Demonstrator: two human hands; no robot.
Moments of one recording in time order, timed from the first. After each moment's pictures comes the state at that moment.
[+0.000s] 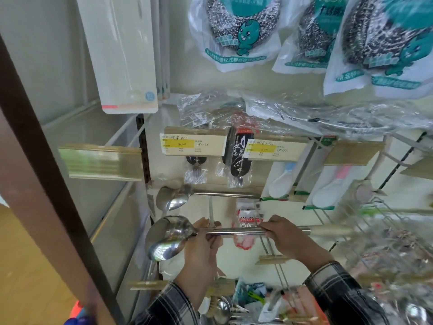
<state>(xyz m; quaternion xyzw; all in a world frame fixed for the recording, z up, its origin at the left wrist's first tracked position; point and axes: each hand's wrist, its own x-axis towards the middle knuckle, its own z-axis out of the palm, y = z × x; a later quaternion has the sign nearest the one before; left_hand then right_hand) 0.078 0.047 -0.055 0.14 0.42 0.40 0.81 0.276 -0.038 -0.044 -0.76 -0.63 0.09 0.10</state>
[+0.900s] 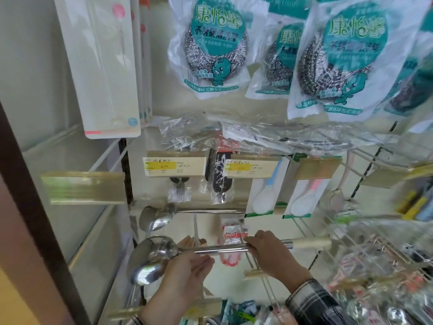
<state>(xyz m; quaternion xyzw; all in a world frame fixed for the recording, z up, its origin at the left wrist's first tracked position) 0.052 0.034 -0.031 0.24 0.39 0.31 0.83 0.258 -0.050 -0.043 -0.79 -0.61 -0.06 0.06</state>
